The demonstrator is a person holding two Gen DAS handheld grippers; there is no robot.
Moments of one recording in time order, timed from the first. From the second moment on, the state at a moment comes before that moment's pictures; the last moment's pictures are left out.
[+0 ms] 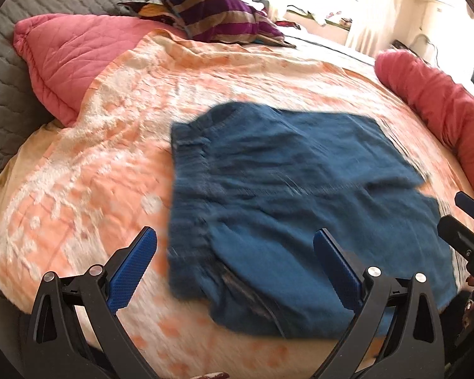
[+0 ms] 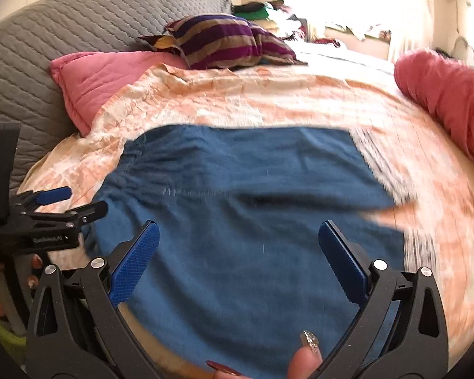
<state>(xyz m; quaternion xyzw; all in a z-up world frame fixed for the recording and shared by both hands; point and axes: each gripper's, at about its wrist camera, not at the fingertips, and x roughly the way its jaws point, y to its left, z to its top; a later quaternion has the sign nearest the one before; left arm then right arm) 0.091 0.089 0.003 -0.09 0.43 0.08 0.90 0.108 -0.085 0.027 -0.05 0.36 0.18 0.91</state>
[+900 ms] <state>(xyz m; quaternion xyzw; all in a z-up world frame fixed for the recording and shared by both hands) 0.236 0.193 -0.029 -0.13 0.47 0.06 0.87 0.293 -0.016 -0.004 -0.13 0.41 0.22 0.87</state>
